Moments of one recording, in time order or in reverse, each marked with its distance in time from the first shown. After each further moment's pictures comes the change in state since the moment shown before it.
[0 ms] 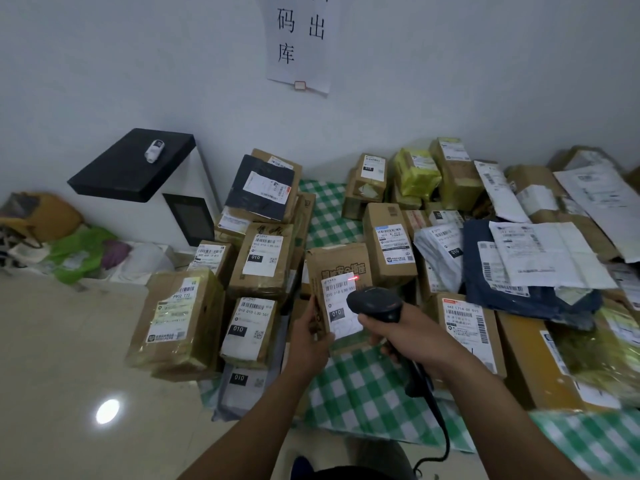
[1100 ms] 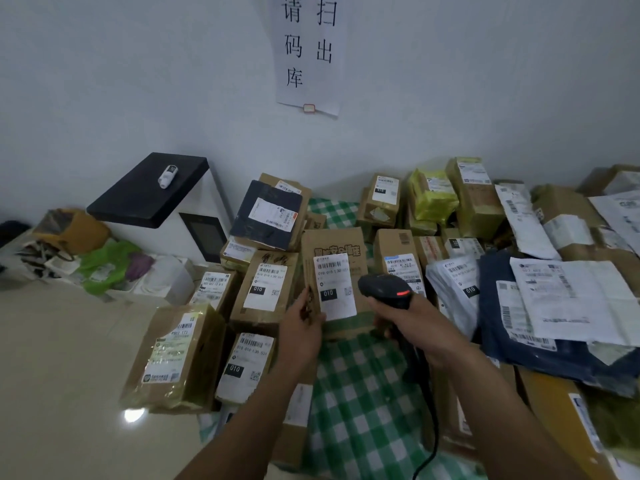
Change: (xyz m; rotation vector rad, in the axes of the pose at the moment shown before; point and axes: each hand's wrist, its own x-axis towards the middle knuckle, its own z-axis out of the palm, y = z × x) left_hand 0.070 0.073 -0.006 0.155 0.172 -0.107; right_hand 0.079 -0.040 -0.050 0.127 -0.006 -0.045
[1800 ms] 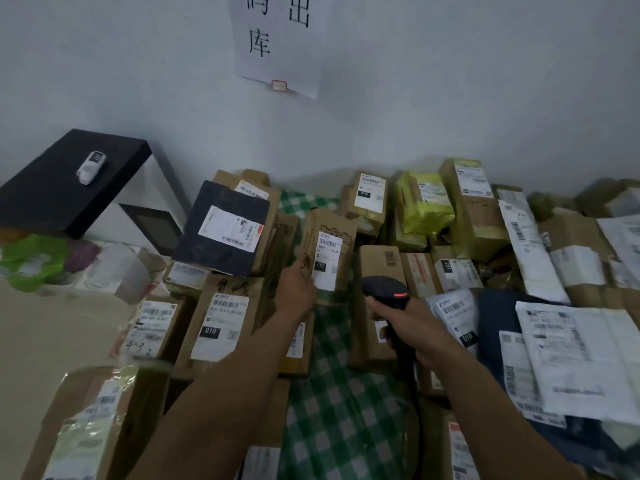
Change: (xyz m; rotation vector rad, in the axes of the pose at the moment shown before) left_hand 0.207 0.024 0.070 0.340 -0.056 -0.021; right_hand 0.142 -0.005 -0.050 0.045 0.120 0.189
